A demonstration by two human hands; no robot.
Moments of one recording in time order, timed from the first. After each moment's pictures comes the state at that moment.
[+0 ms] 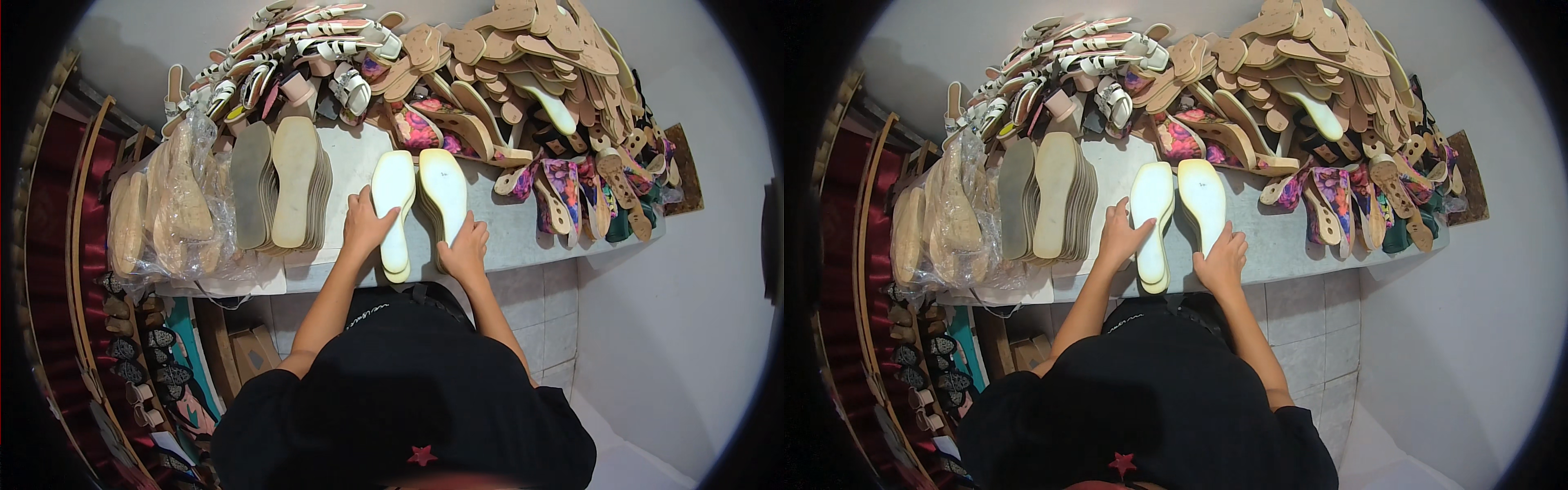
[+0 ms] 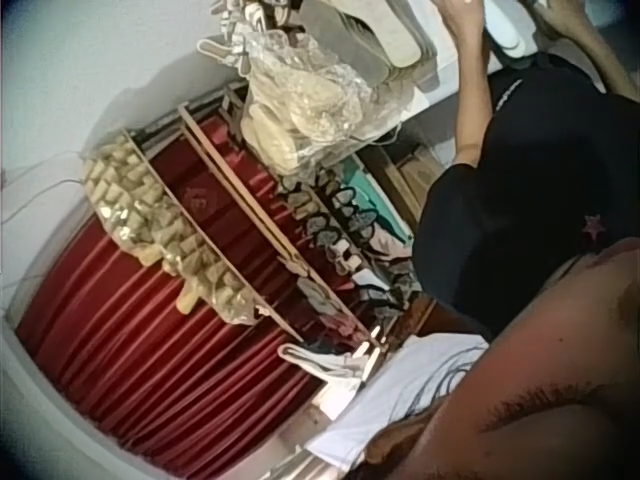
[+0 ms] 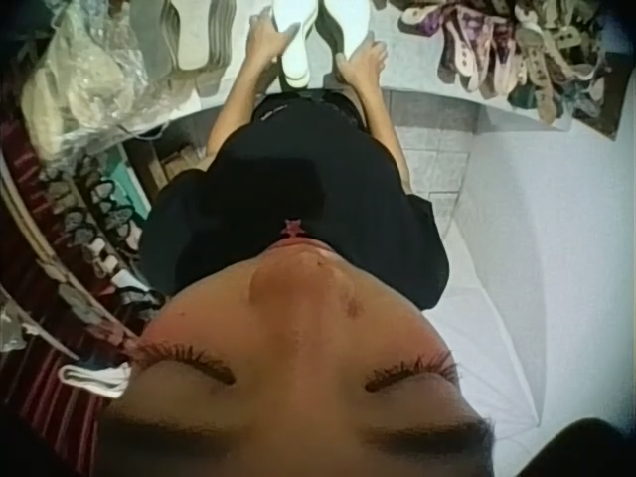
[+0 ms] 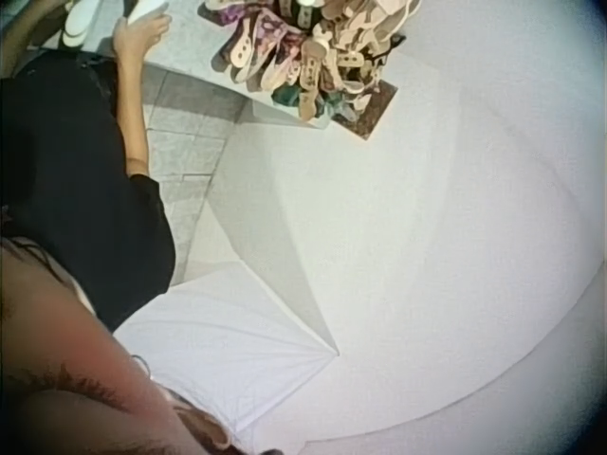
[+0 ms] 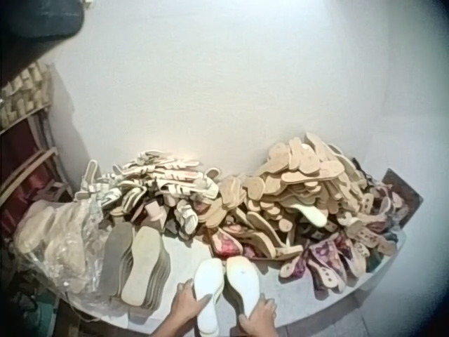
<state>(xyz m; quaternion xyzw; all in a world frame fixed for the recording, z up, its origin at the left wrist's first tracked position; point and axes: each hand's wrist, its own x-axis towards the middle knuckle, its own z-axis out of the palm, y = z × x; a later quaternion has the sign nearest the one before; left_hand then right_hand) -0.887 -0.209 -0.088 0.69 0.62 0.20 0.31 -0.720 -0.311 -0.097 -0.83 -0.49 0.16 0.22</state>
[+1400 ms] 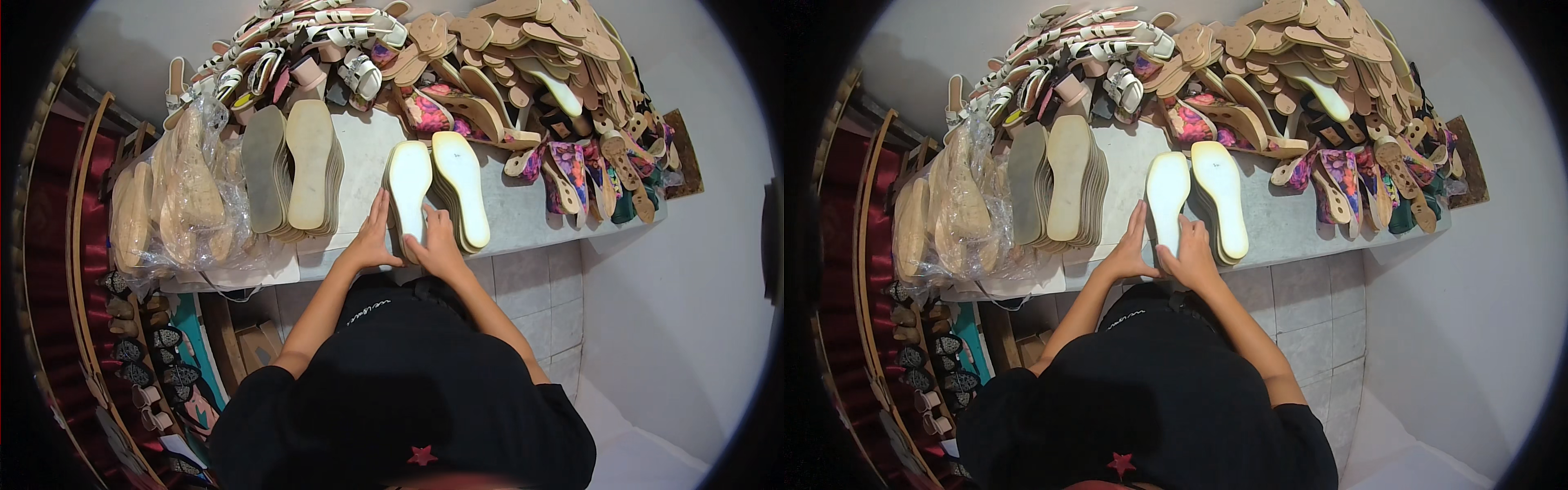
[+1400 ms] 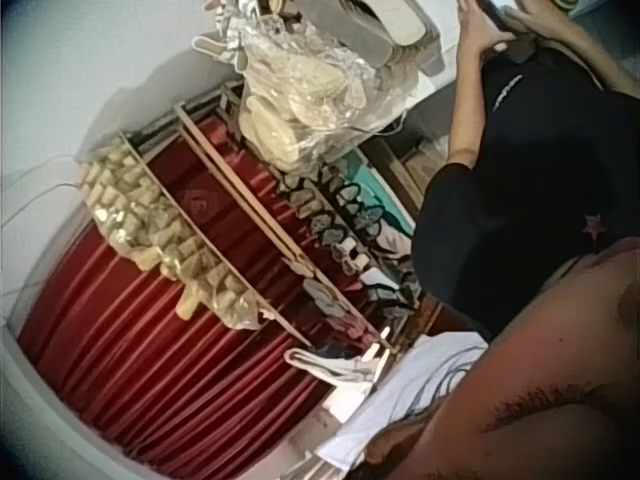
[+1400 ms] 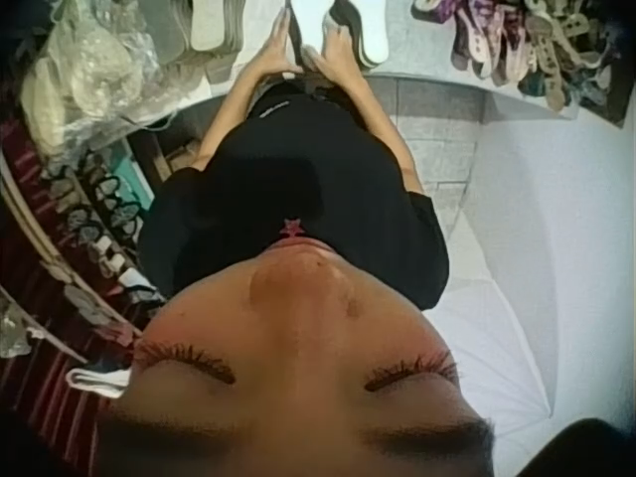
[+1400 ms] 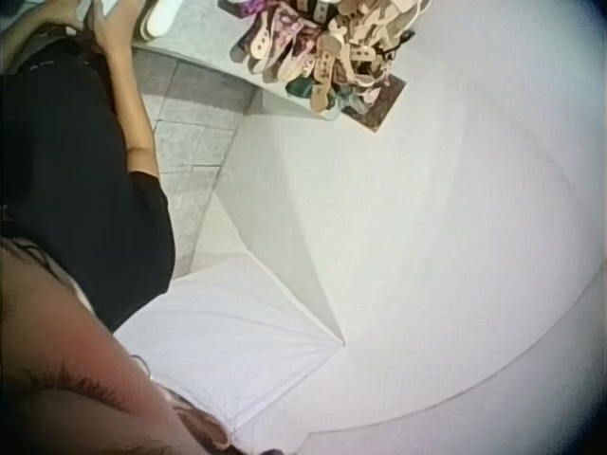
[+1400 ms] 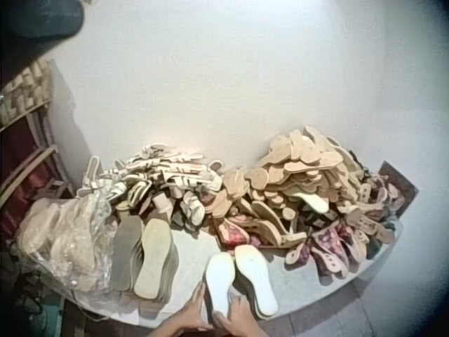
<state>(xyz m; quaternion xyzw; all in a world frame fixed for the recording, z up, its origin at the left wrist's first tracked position) -0.950 -0.238 -0.136 0.82 0.34 0.18 0.42 -0.790 -0.313 -0.102 -0.68 -0.65 0.17 0.30</state>
